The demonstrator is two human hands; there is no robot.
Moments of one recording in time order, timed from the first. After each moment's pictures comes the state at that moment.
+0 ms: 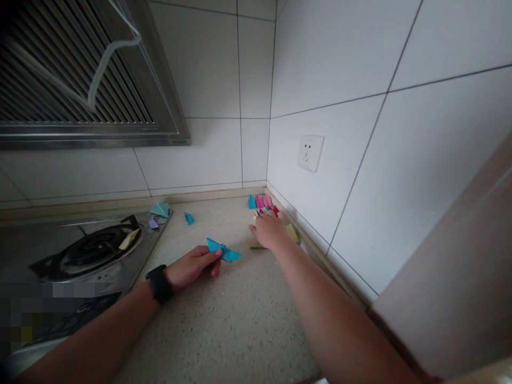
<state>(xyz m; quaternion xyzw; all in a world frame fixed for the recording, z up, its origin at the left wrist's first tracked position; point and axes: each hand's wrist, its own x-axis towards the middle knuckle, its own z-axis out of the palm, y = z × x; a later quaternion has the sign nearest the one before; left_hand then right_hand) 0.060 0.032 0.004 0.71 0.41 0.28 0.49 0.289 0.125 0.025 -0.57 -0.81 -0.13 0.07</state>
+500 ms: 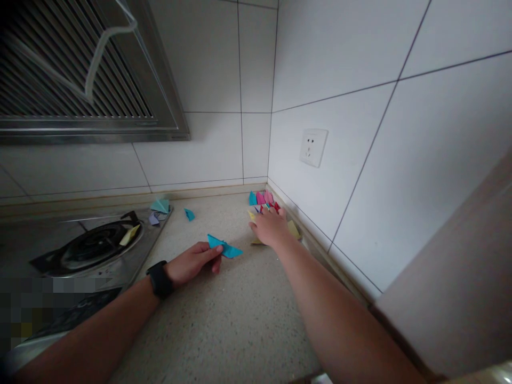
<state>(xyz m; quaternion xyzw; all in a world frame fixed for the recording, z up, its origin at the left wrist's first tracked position) 0.059 0.032 0.005 0.71 0.41 0.28 0.50 0.289 0.124 0.024 -0.56 -0.81 -0.14 0.08</state>
